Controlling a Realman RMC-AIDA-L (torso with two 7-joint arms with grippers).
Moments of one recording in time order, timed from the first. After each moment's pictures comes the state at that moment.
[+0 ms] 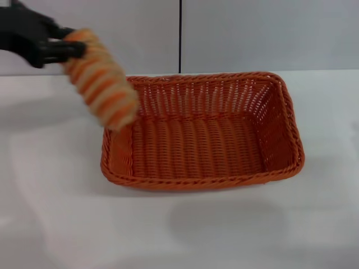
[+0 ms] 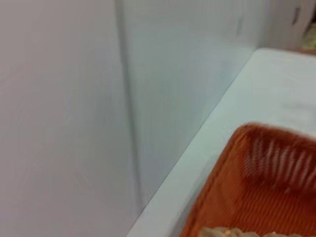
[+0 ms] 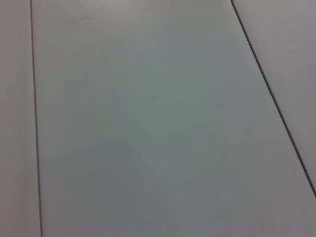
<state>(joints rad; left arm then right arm) -0.63 -2.07 0.67 1.56 2.33 1.87 -1.97 0.15 2.09 1.60 0.12 -0.07 1.82 -2.64</state>
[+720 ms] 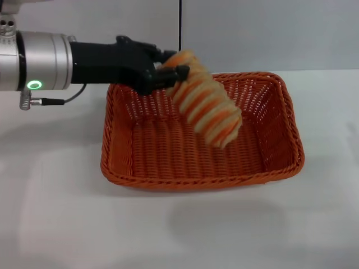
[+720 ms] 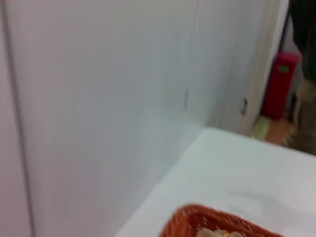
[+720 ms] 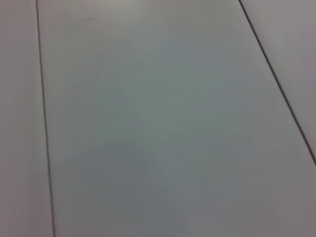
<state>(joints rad) -0.37 -2.07 1.28 1.37 1.84 1.29 -1.97 0.15 2.09 1.57 0.12 -0.07 1.82 -2.63</state>
